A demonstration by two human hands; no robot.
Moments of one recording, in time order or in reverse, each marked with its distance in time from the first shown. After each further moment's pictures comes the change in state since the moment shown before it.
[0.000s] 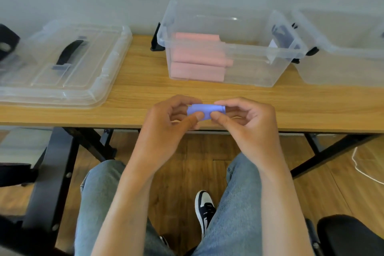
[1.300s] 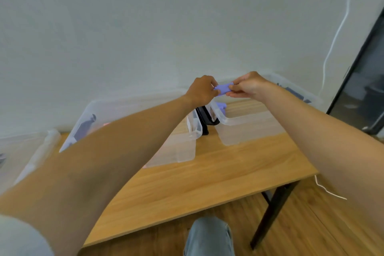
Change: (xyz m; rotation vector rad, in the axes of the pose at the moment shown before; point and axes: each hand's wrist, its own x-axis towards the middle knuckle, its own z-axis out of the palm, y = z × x) left_hand 0.333 0.128 0.275 0.664 -0.336 0.303; right_hand 0.276 0.036 -0.315 -0.006 0.215 0.516
